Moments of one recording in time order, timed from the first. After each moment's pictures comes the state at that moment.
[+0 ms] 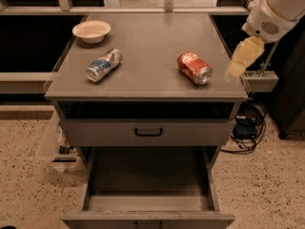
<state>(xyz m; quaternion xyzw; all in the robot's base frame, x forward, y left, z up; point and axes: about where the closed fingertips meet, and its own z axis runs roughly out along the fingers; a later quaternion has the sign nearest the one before) 0.593 -0.234 0.947 -0.52 0.83 -0.01 0.22</state>
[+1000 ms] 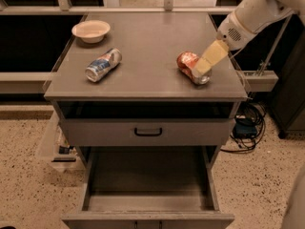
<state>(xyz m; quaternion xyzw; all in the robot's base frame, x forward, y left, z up) 0.655 -0.180 0.899 -0.46 0.85 0.11 0.24</state>
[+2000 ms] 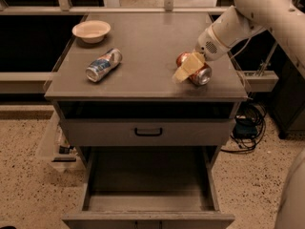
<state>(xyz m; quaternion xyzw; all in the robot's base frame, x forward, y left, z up) 0.669 -0.123 0.859 -0.47 0.83 0.17 0.26</state>
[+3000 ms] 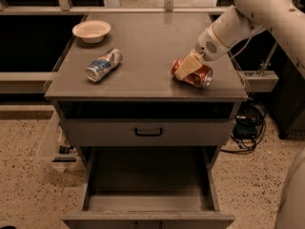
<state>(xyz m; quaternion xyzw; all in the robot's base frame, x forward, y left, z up) 0.669 -0.123 0.859 -0.47 0.83 0.17 0.26</state>
